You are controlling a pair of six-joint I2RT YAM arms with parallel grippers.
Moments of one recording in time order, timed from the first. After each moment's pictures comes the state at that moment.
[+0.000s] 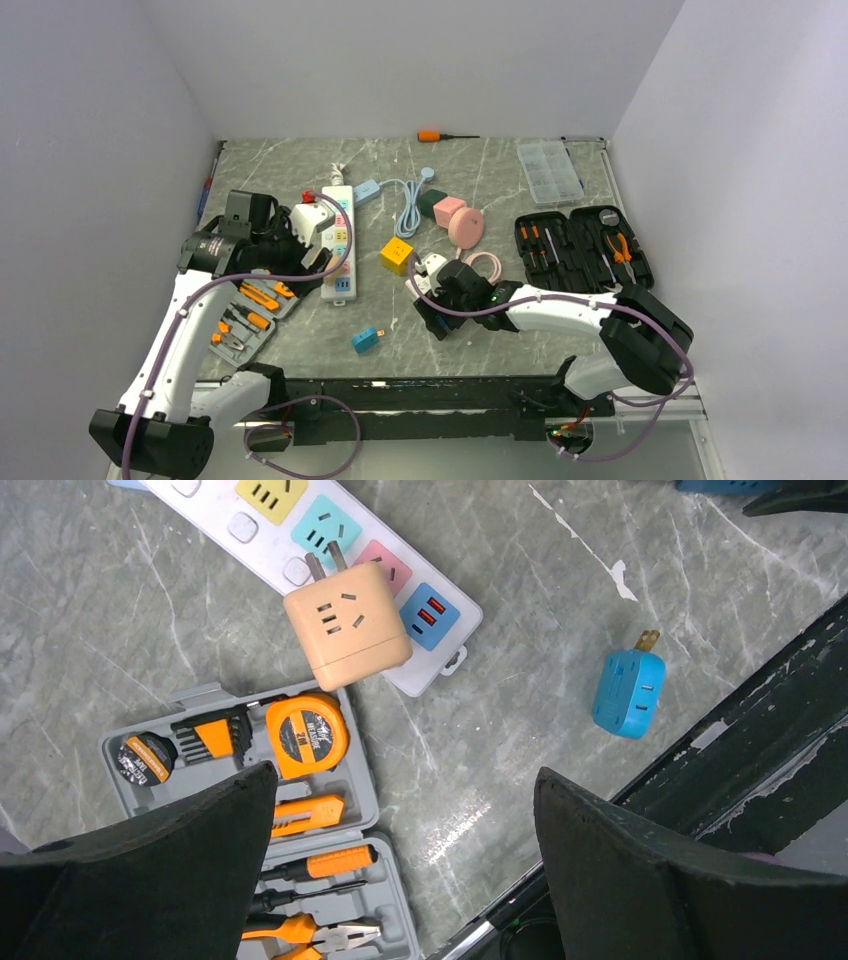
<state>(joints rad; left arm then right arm) -0.19 1.02 1.13 -1.06 0.34 0.51 0.94 1.41 0.65 -0.13 0.00 0.15</state>
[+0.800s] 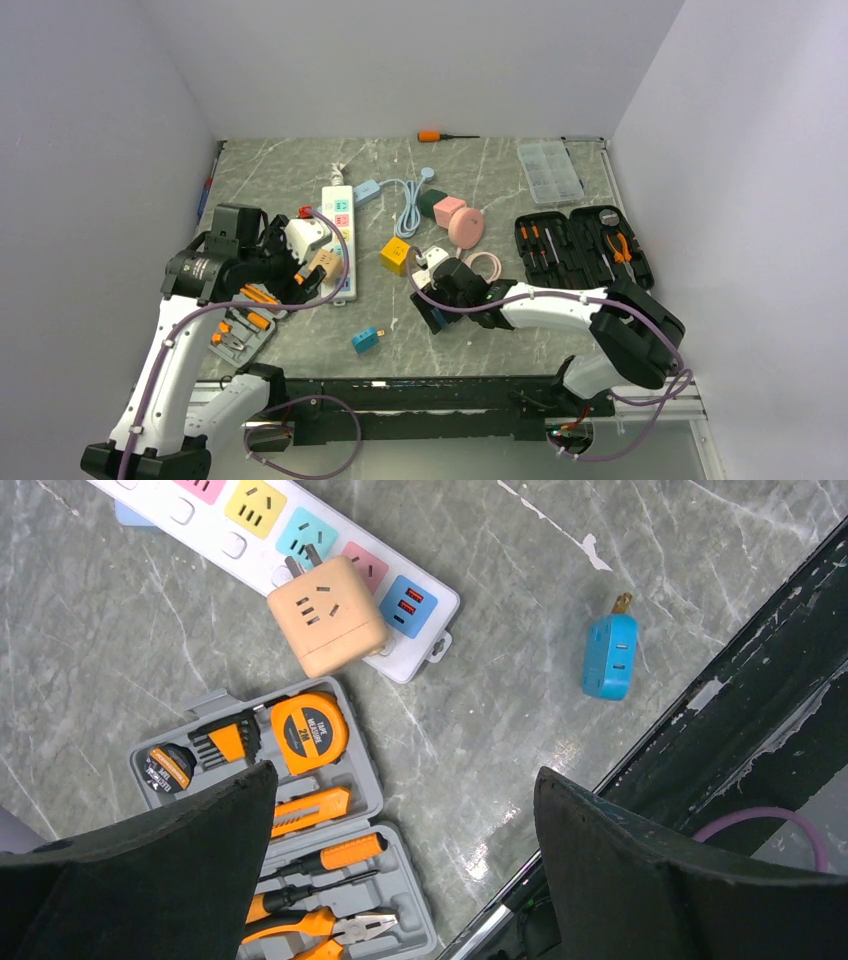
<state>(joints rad) -0.19 0.90 1.13 -1.14 0.39 0.62 0.94 1.45 0.66 -0.08 0.12 0.19</state>
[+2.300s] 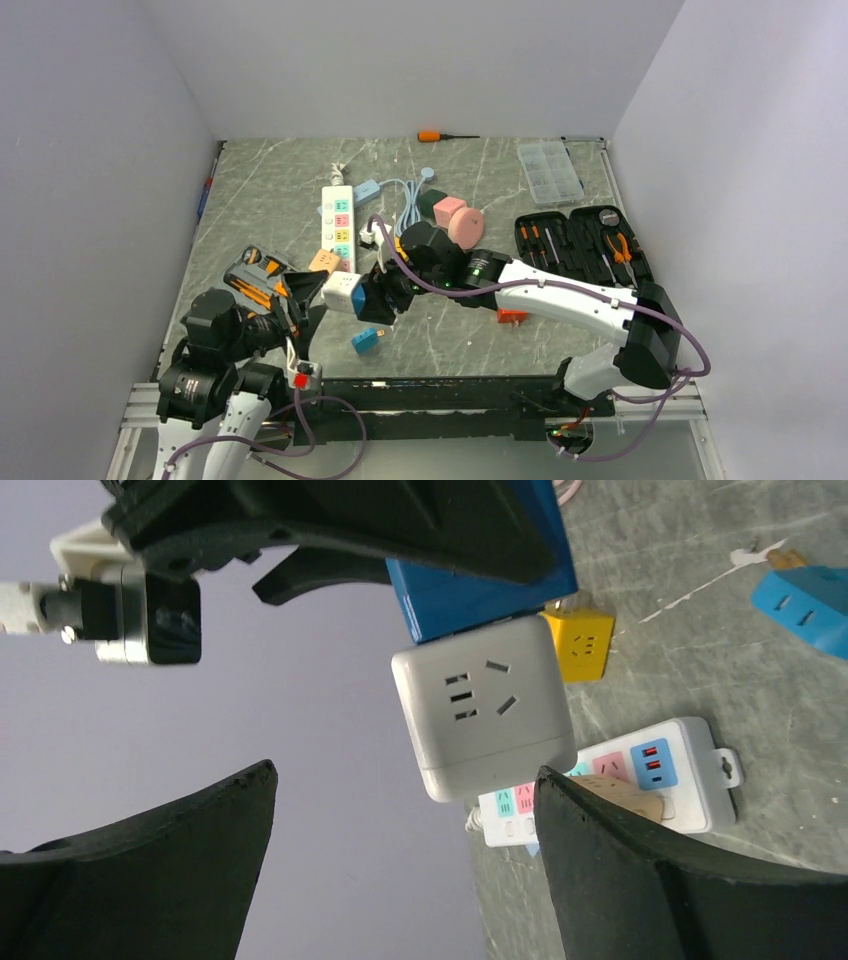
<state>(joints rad) -0.19 0.23 0.67 -0.81 0.85 1.69 1.09 1.44 1.17 -0.27 -0.33 0.22</state>
